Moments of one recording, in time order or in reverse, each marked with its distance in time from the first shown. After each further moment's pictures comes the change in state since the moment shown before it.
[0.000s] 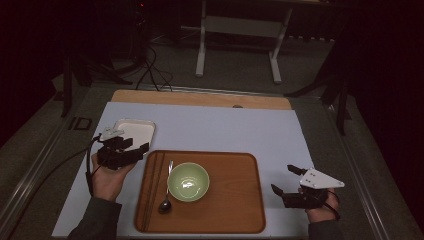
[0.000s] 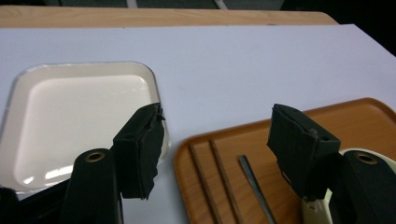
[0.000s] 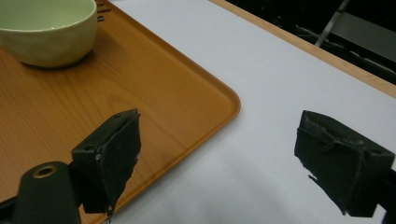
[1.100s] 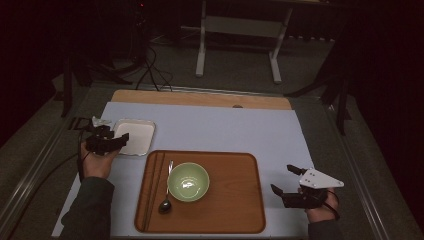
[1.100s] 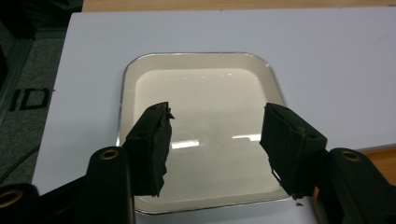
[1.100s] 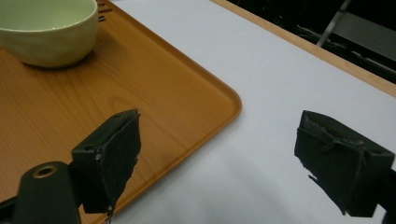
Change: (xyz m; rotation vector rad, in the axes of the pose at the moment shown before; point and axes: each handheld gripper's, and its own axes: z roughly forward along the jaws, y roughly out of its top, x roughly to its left) left arm 0.079 0.000 0.045 0.078 0.213 -0.024; right arm 0.000 0.000 0.001 -0.001 0.005 -0.001
